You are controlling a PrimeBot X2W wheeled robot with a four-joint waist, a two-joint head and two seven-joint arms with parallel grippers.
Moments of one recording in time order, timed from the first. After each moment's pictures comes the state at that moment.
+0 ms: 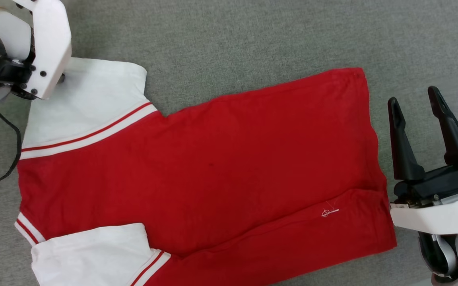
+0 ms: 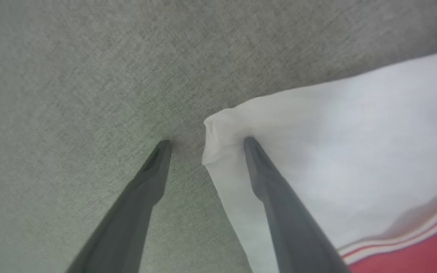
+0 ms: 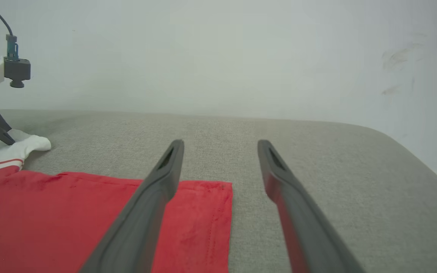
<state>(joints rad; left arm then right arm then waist) -1.38 0.78 -1.09 0.47 -0.95 -0.09 1.10 -0.20 -0.21 0.08 -0.17 0.25 0.13 -0.23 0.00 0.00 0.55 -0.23</state>
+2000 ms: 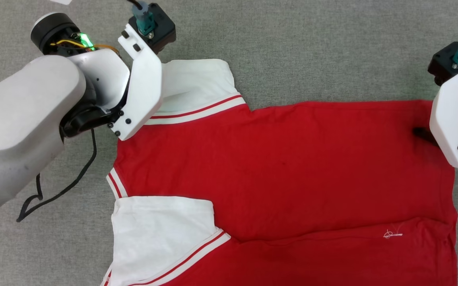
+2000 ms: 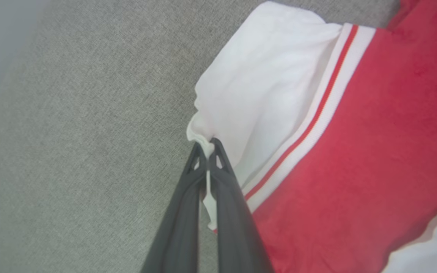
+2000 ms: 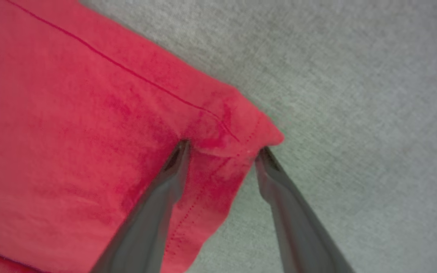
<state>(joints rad) -1.34 0.71 -1.26 0.24 -0.97 -0.13 0.70 -0.89 -0.78 0.74 0.22 0.78 0.13 0.99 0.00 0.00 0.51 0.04</state>
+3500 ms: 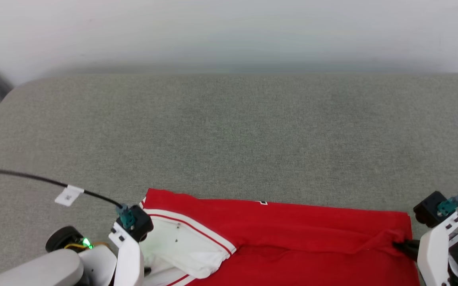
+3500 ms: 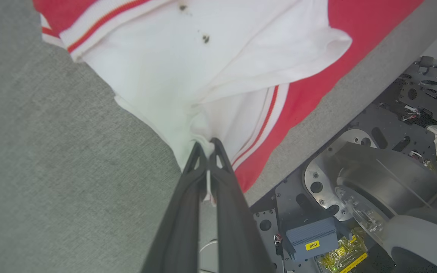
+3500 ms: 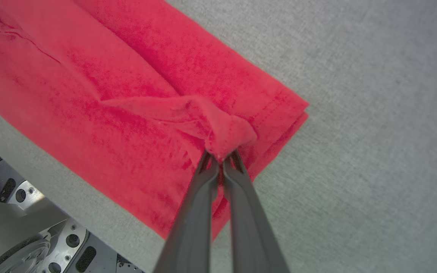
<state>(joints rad) -0.68 0.93 -1.28 -0.04 -1.08 0.00 0.56 -0.41 -0.88 0.88 0.21 0.86 0.13 0.37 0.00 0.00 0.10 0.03</state>
